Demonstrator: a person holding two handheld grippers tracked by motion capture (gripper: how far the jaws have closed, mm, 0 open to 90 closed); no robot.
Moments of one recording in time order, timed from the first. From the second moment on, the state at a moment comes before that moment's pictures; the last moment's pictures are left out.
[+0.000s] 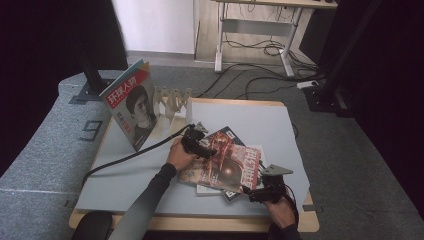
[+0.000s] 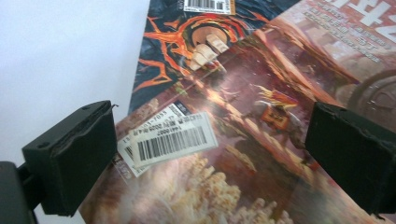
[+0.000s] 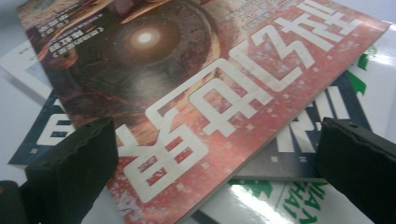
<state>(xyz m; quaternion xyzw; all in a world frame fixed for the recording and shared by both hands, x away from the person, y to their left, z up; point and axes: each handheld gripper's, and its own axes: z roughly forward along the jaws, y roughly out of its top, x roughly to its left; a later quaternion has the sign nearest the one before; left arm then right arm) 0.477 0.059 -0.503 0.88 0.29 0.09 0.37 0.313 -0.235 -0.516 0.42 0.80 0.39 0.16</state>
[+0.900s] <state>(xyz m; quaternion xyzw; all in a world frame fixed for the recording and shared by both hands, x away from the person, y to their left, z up) 0.484 0.061 -0.505 0.88 0.31 0.09 0.36 0.308 -0.234 -0.516 0.40 0.82 0.39 0.16</state>
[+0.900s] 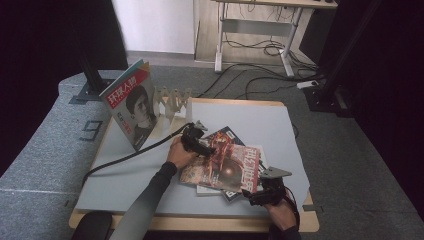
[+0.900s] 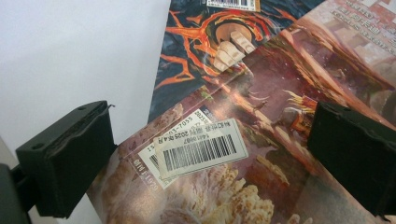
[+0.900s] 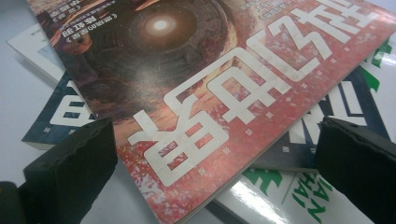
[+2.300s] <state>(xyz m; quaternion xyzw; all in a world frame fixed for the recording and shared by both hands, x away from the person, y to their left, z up) 0.434 0.089 -0.501 0.89 0.28 0.07 0.34 0.336 -0.281 -0.517 0.47 0.78 0.37 0.19</state>
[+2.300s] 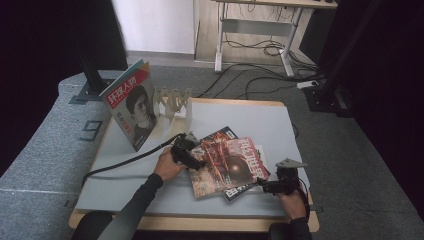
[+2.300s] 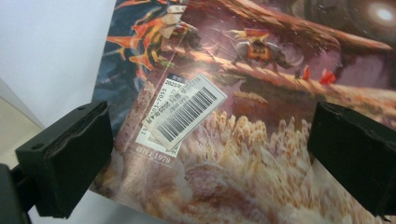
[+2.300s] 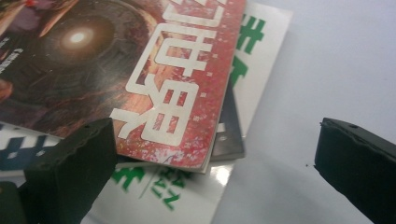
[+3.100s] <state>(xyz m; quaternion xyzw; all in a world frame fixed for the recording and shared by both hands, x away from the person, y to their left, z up) 0.397 0.100 -0.507 0.90 0.26 0.05 0.36 0.374 -0.301 -0.515 0.51 0.76 0.36 0.19</state>
